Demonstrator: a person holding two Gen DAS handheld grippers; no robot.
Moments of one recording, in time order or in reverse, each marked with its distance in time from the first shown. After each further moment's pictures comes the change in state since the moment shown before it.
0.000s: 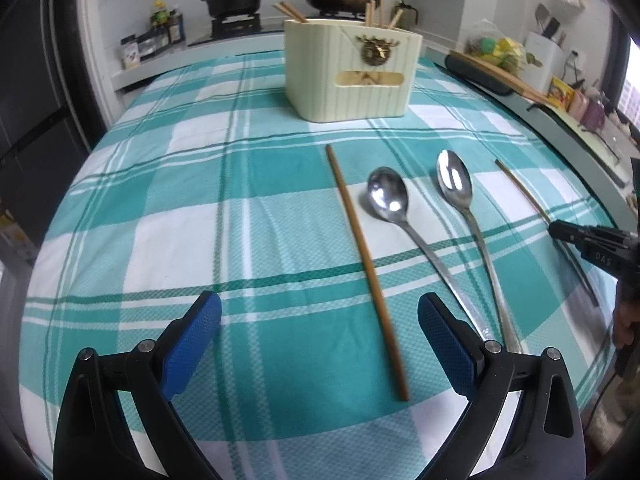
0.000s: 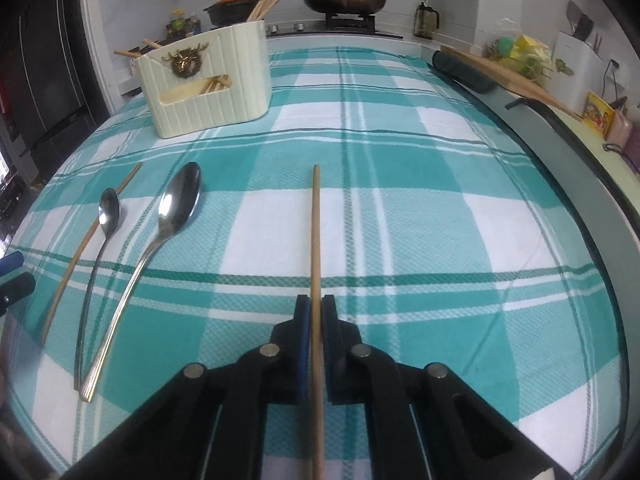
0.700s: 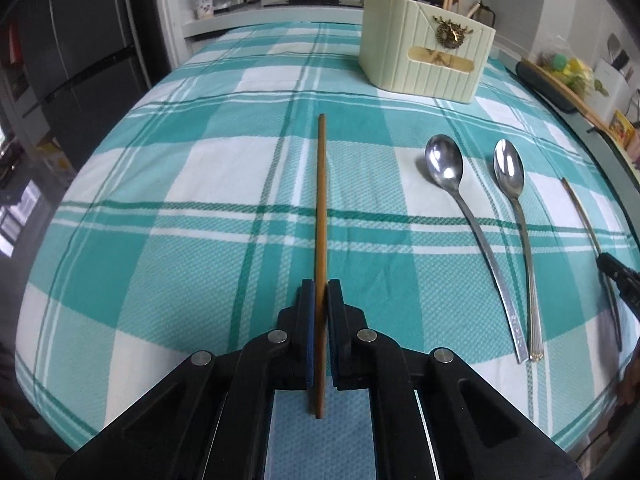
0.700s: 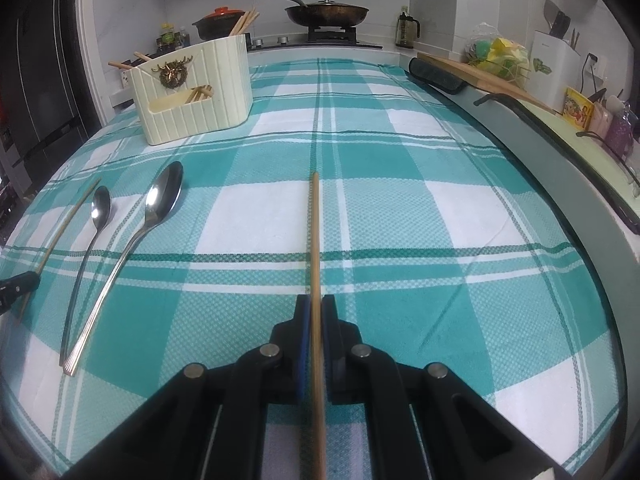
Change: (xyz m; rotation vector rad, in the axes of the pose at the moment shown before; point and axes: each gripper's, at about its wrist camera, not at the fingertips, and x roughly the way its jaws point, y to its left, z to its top) left arm -0.008 0.010 -0.034 -0.234 0.078 0.174; right arm -0.013 -0.014 -0.020 0.022 -0.054 -0.033
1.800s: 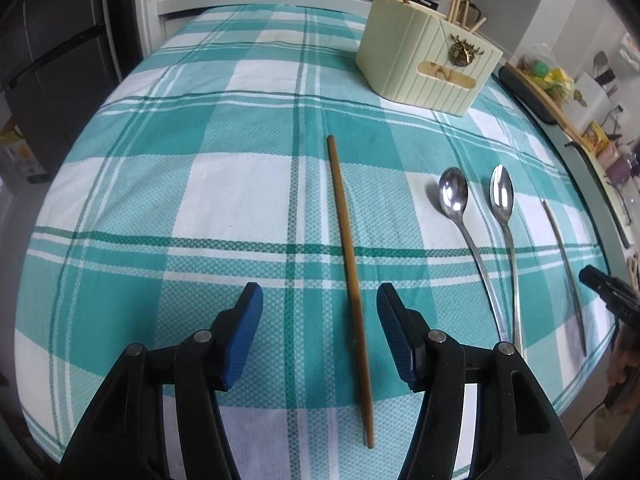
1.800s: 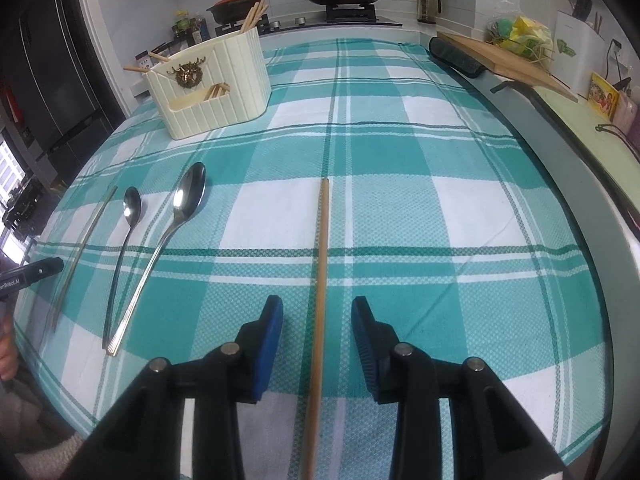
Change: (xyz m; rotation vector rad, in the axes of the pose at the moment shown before) left arm 0.013 0.044 0.047 0.009 0.101 -0.173; right arm -0.016 -0.014 0.021 -0.021 0.121 0.124
